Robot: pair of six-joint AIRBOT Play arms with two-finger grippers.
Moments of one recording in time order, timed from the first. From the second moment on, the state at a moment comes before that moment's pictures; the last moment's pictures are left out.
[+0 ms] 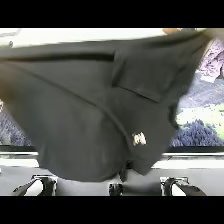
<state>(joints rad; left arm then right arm) 0.40 -1.05 1.60 1.02 -1.22 -1.33 -0.16 -1.15 1.79 2.15 -1.26 -1.35</state>
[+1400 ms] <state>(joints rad) 0.17 -1.84 1.69 1.12 -1.30 -1.42 -0.01 -1.75 1.65 1.86 -1.22 -1.43</state>
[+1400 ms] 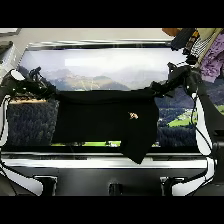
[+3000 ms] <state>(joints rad) 0.51 -1.19 0.82 0.95 -1.35 -1.34 -0.38 -1.13 0.56 2.26 -1.38 -1.80</state>
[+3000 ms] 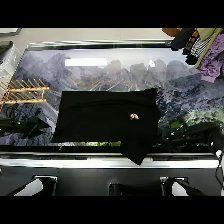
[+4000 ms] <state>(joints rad) 0.52 -1.17 0.72 0.94 -1.33 -1.27 -0.26 -1.10 0.31 2.43 -1.04 -1.78</state>
